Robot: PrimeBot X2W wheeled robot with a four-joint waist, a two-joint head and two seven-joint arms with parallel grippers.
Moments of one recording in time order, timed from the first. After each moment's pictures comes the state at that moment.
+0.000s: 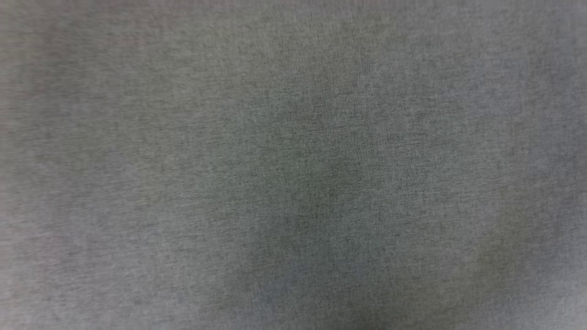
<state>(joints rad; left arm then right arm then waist) -1.62 0.47 -0.28 0.57 -0.51 0.02 -0.07 -1.61 -0.38 0.19 0.57 0.32 0.13 0.10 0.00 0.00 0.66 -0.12</state>
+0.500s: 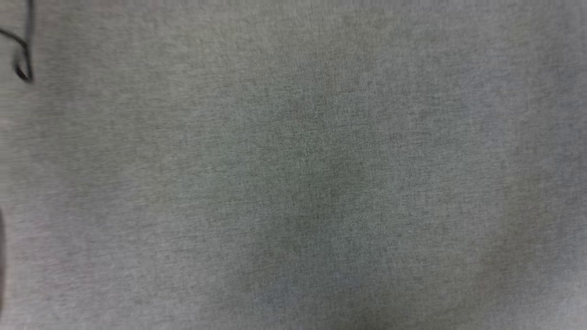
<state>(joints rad) -1.50 0.43 -0.25 0.77 -0.58 -0.06 -0.22 -1.57 -0.39 0.44 0.75 0.50 0.13 -0.02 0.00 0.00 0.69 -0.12</state>
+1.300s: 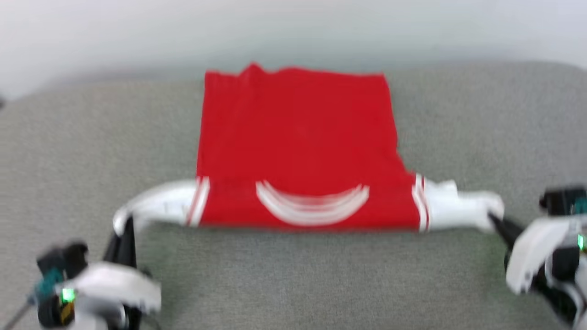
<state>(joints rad) -0.15 0.31 -0.11 0.31 -0.65 0.04 -0.21 -0.40 -0.53 0.43 0.56 0.74 0.13 0.12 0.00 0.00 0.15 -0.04</state>
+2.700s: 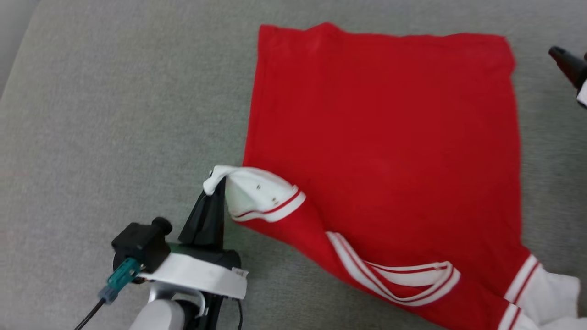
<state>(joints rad) -0.12 0.21 -0.33 -0.10 -0.52 0.10 -0.19 -0.88 -0.32 -0.16 0.54 0.39 0.13 0.72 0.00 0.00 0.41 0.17</state>
